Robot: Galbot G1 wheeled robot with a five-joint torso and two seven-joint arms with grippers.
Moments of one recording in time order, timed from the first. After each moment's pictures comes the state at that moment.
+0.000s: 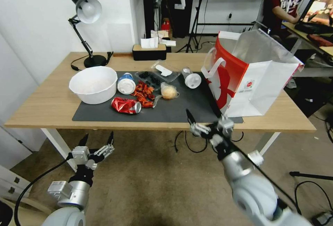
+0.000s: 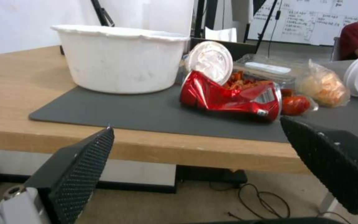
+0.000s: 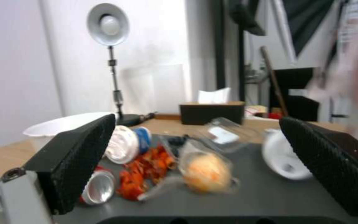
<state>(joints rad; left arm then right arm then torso) 1.71 -1.50 -0.73 -2.12 -0.35 -0.04 0.18 -1.23 1.00 0.12 2.12 0.49 0.10 0.12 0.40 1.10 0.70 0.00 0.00</state>
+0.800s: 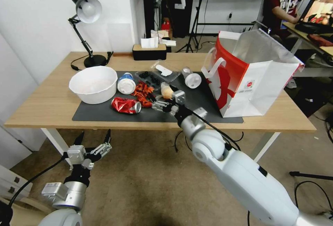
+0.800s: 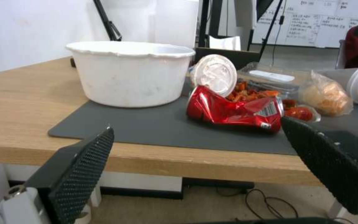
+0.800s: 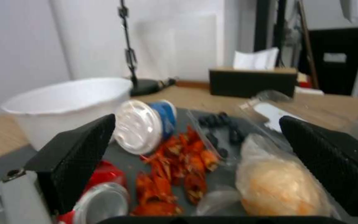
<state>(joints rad) 1.74 -1.51 -0.76 -2.17 -0.33 -0.04 0.18 -0.72 1.14 -0.23 1.82 0.61 -0.16 0.29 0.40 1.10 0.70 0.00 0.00</state>
